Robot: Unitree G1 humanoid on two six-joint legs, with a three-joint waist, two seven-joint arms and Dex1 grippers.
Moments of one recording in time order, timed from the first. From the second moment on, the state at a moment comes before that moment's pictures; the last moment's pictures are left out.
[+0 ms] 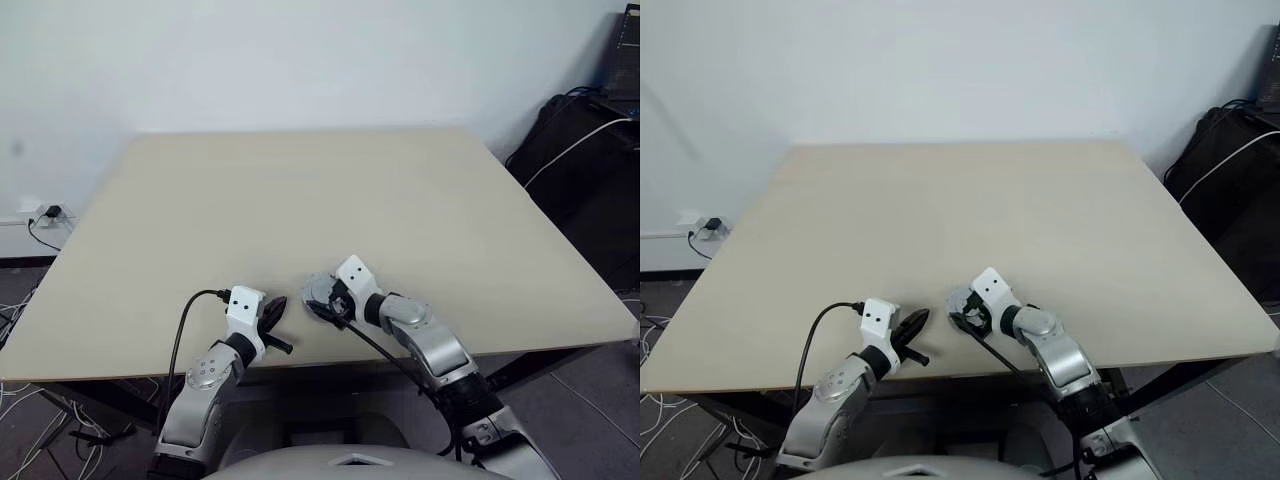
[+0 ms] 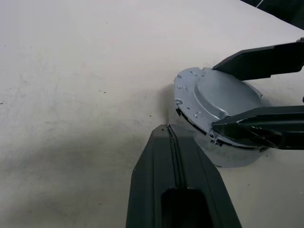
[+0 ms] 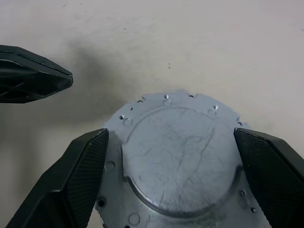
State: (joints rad) left arm 0.20 0.12 -0.17 -0.12 -0.17 0.24 -0.37; right arm -0.21 -0.24 0.33 0.06 0.04 0.45 0.56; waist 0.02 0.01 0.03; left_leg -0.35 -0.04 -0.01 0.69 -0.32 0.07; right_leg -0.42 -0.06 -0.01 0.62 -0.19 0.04
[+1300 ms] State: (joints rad) left arm 0.21 0.12 -0.17 -0.12 -0.17 0.24 -0.36; right arm -0.26 -0.29 0.36 0.02 0.04 0.58 0.59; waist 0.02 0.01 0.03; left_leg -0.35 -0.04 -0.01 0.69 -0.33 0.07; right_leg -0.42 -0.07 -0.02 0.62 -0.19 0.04
